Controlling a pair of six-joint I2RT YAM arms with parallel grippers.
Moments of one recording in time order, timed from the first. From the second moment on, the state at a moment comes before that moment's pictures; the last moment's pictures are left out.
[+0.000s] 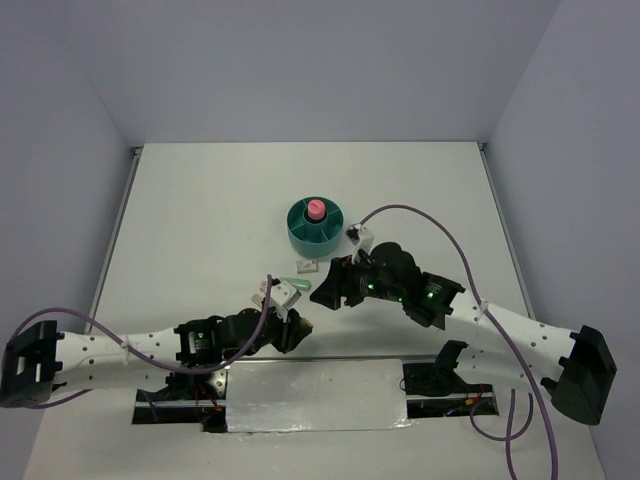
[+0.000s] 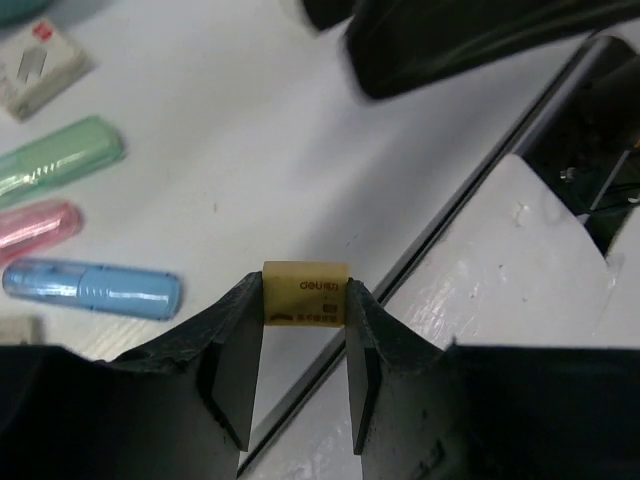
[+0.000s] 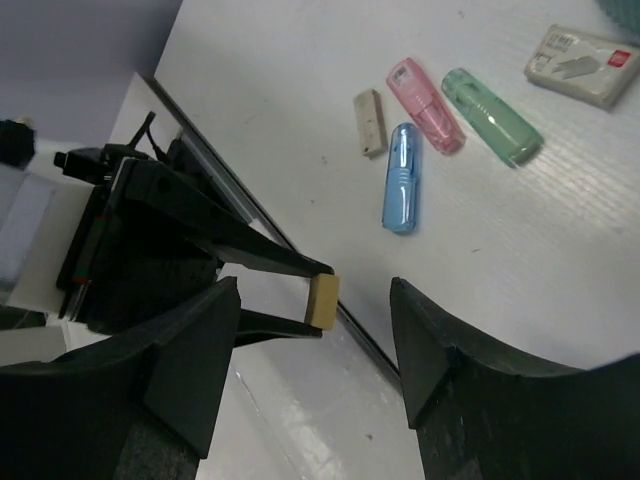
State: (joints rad) left arm -1.28 0.90 0.39 0.04 -0.32 -0.52; right arm 0.87 0.94 0.63 -0.11 -0.22 0.67
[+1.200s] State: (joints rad) left arm -1.29 0.69 0.24 0.36 -0.25 -0.23; right arm 1.07 1.08 0.68 -0.10 -0.16 0.73
